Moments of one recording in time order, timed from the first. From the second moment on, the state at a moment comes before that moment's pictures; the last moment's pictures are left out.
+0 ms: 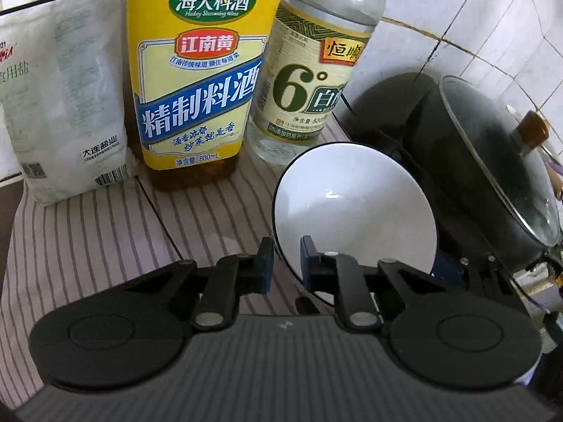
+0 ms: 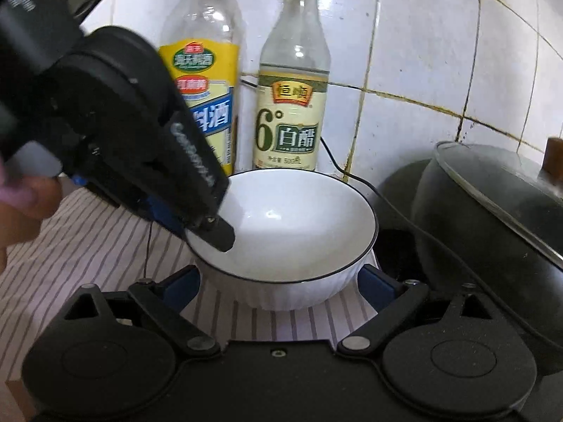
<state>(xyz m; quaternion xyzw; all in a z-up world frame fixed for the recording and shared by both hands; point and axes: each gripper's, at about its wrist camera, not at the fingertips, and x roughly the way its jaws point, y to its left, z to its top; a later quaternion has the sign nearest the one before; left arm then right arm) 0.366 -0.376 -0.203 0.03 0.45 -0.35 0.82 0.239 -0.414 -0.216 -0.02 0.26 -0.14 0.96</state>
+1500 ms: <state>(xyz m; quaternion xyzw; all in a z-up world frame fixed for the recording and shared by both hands) 0.210 -0.268 -0.057 0.11 0.42 -0.31 0.85 0.118 -0.321 -0.102 0.01 0.20 -0.02 0.98</state>
